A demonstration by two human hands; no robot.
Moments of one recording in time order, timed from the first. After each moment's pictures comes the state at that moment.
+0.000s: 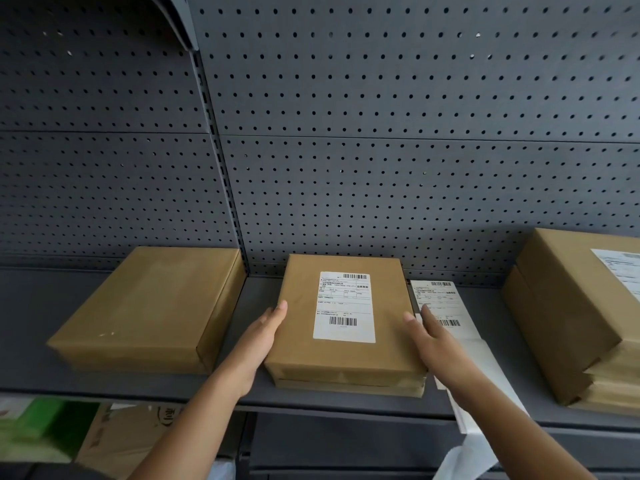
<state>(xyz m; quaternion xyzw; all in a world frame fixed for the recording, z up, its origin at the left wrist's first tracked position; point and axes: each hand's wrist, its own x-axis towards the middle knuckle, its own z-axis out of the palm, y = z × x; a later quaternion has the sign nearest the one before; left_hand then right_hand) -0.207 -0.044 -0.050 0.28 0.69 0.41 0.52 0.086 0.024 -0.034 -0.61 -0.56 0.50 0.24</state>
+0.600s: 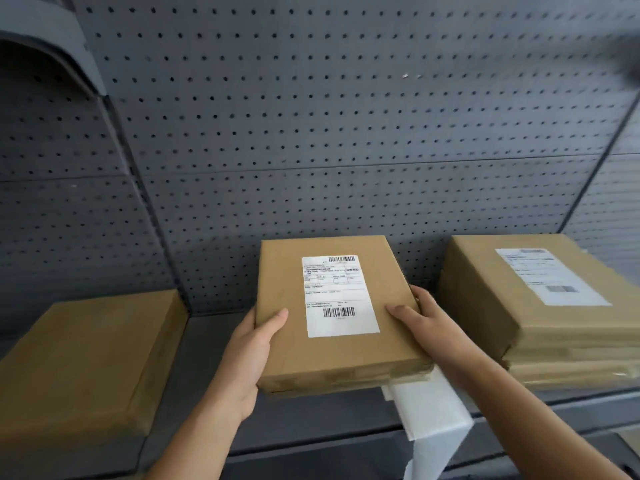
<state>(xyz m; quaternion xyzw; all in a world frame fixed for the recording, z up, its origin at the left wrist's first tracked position) -0.117 -0.040 0.039 0.33 0.58 0.53 0.51 0.138 0.022 0.048 -0.59 -0.53 0.50 0.35</state>
